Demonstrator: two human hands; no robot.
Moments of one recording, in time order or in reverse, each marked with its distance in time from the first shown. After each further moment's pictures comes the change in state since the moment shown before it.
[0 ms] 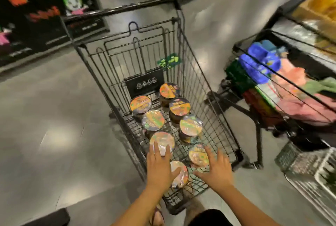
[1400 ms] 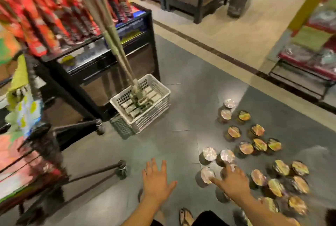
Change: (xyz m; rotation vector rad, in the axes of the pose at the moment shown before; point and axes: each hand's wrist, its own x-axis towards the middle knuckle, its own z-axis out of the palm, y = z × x) left_hand -0.168 0.589 0.220 0.932 -0.361 1.260; right_hand -0.395 0.460 0.191 1.003 0.045 1.570
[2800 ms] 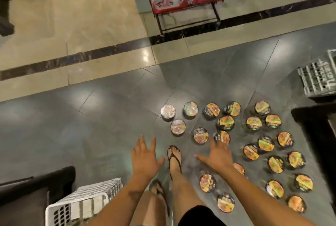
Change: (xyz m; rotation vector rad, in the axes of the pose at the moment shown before) left_hand 0.634 0.409 -0.231 0.590 -0.103 0.798; right_hand 0.500 0.054 -0.220 0.595 -0.124 0.632
